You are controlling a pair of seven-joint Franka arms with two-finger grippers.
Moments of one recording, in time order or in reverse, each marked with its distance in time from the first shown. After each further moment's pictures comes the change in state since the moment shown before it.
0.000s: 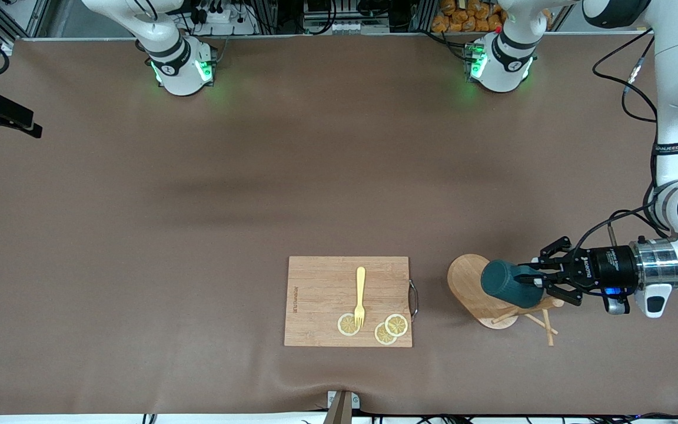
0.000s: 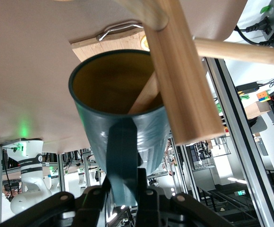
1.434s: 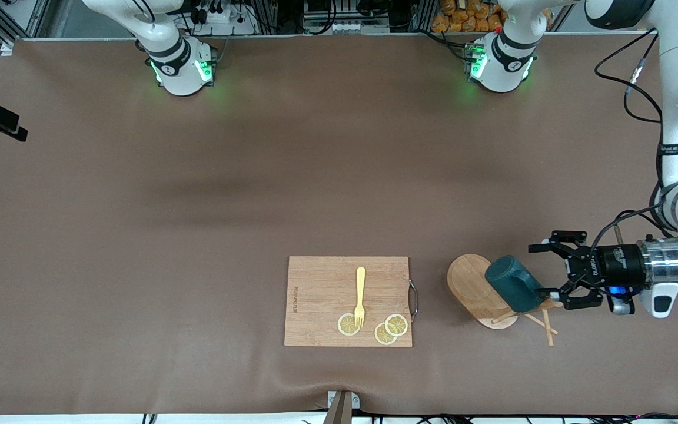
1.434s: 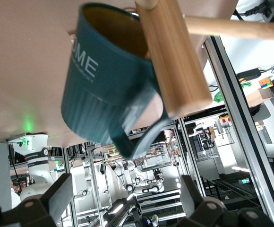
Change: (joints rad) left arm 0.027 0.001 -0.010 0.038 -0.011 -0.066 0.011; right arm -0.016 0.000 -0.001 -0.002 -0.033 0.023 0.000
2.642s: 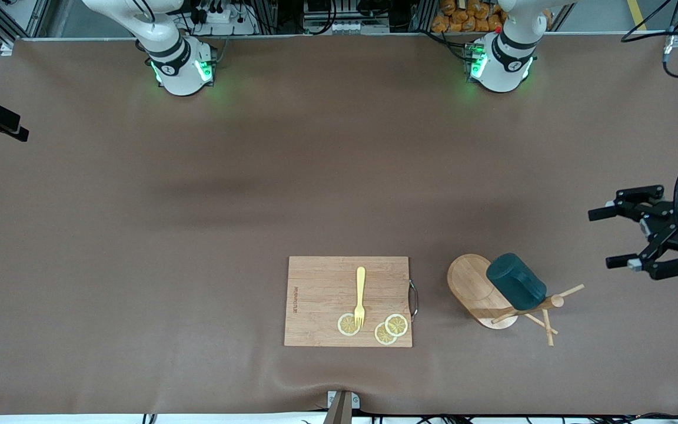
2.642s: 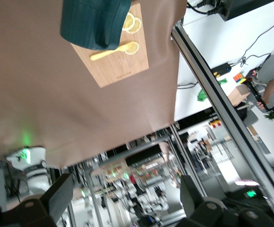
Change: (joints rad) left arm 0.021 -0.264 0.010 0.026 0.116 -0.029 -0.102; right arm 0.000 0.000 0.003 -0.002 0.000 0.000 0.000
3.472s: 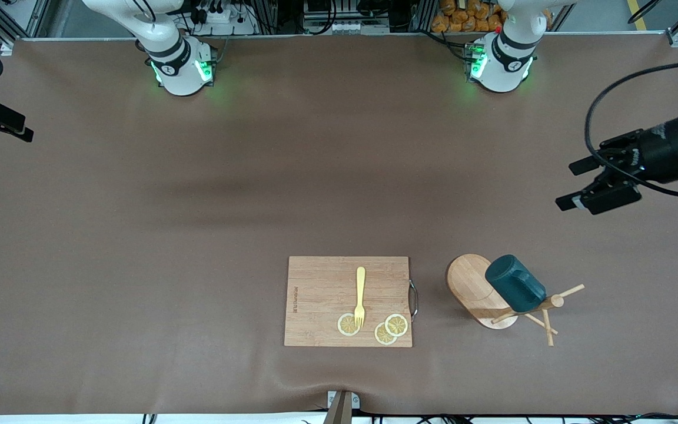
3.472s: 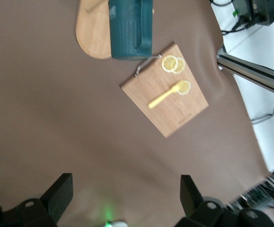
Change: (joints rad) left arm -0.027 -0.167 -0.244 -0.002 0.597 -0.014 0.019; right arm 0.000 0.000 0.009 -0.008 0.000 0.001 0.000
